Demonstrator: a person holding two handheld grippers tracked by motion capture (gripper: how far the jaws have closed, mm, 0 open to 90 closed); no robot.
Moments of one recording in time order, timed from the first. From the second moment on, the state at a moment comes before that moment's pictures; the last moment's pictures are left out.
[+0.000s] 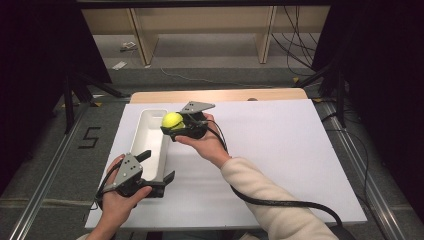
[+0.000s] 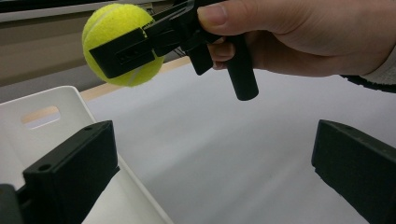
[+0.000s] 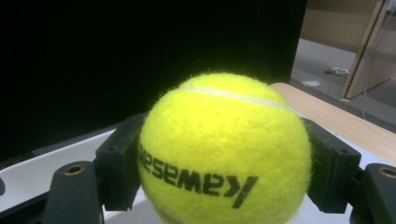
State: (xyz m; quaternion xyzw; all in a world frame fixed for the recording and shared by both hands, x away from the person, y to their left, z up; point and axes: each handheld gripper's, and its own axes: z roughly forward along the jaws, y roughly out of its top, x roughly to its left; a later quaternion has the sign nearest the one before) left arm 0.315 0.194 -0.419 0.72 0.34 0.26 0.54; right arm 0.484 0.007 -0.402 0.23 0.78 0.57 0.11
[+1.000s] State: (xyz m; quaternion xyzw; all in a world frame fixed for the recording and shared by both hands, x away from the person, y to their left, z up) left arm 0.315 0.194 -0.419 0.72 0.34 0.26 0.54; right arm 0.483 0.018 -0.403 0.22 0.79 0.57 0.10
